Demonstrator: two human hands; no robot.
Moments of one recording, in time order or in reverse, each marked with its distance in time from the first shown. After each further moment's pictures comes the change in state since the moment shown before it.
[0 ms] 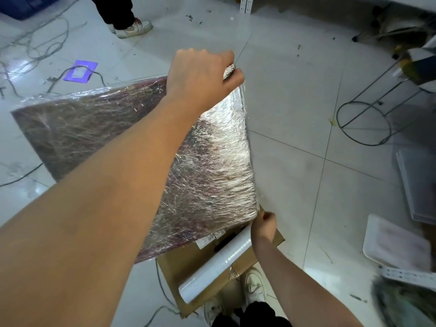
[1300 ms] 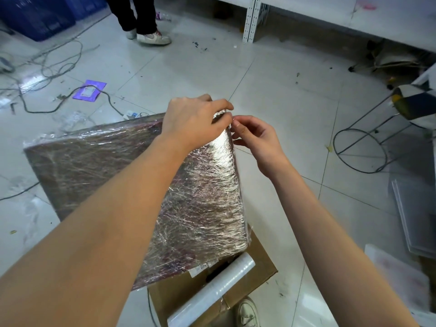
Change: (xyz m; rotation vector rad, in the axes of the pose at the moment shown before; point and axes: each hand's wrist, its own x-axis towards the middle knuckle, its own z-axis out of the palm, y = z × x) left_hand 0.014 -0.007 -0.007 -0.121 -0.126 -0.053; right_hand -0.047 -0.295 -0.038 0.260 -0.771 -0.834
